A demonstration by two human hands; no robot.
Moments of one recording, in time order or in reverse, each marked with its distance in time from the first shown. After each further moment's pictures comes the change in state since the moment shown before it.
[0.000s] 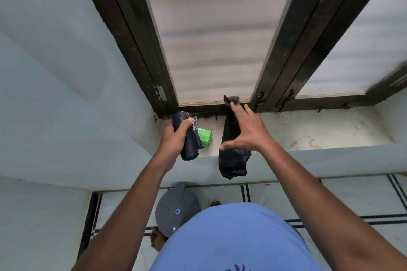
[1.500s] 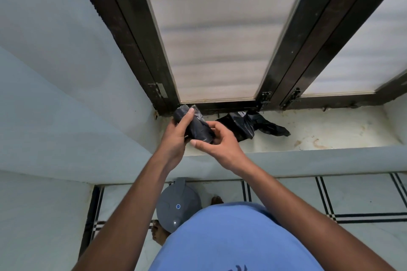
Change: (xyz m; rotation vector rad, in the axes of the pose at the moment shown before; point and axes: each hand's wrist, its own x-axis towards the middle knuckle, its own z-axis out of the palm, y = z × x) left_hand 0.005 0.005 0.004 -0.258 -0.173 0.028; right_hand -0.048 -0.084 0.036 1.145 -0.067 -0.012
